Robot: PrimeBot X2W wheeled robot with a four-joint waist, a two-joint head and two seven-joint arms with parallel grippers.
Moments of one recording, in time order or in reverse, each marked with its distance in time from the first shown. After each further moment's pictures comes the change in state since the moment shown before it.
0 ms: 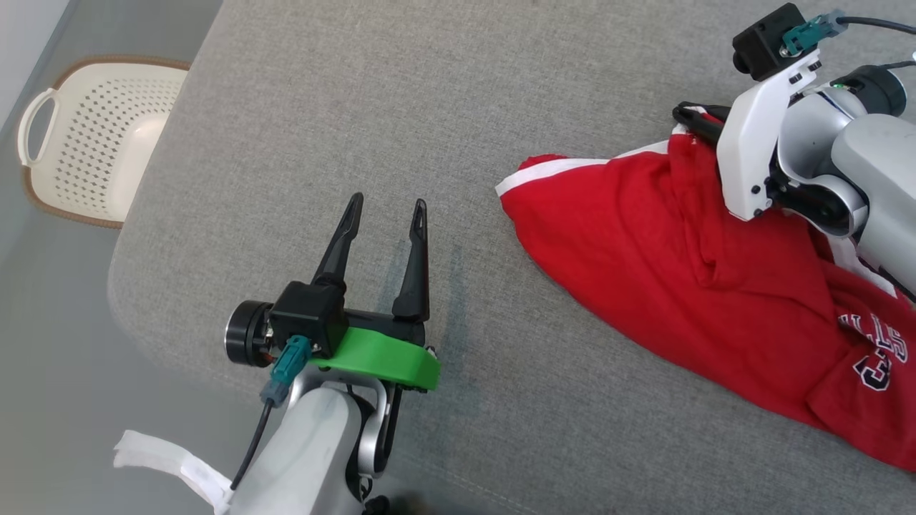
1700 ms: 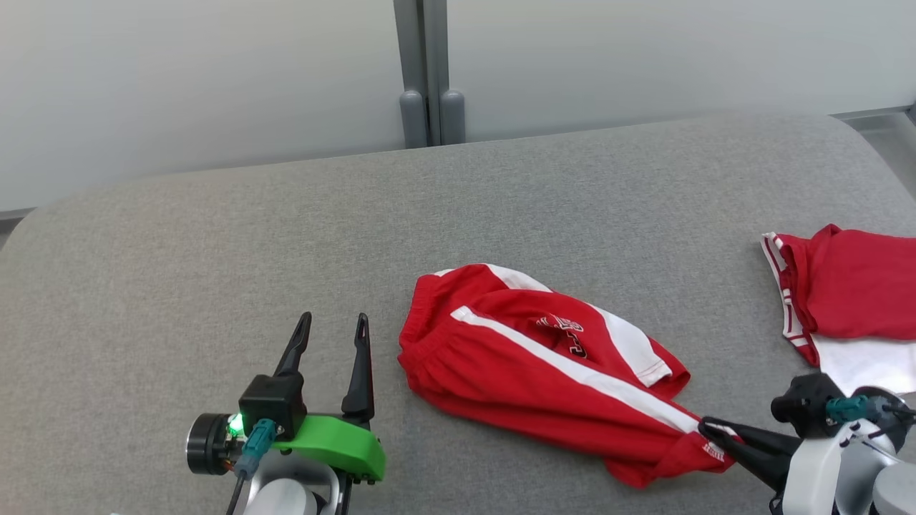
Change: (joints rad) left arm 0.216 -0.002 0.170 0.120 0.105 -0.080 0.000; right arm 0.786 -0.300 -0.115 -0.457 -0.251 0.000 -0.362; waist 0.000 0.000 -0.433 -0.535
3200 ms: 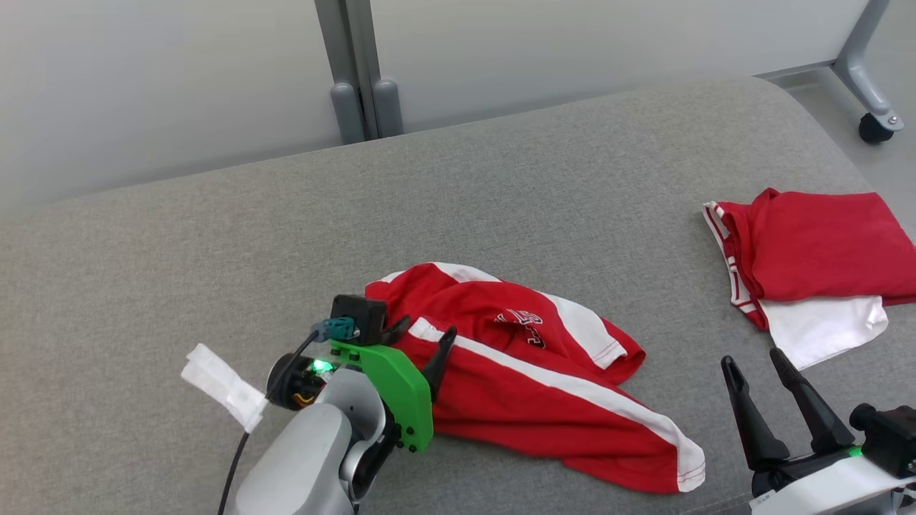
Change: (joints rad) left arm -0.282 0.000 -0.226 0.287 -0.267 -0.207 0.359; right arm 0.558 0.590 -0.979 -0.088 -0.327 0.000 -0.134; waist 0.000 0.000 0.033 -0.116
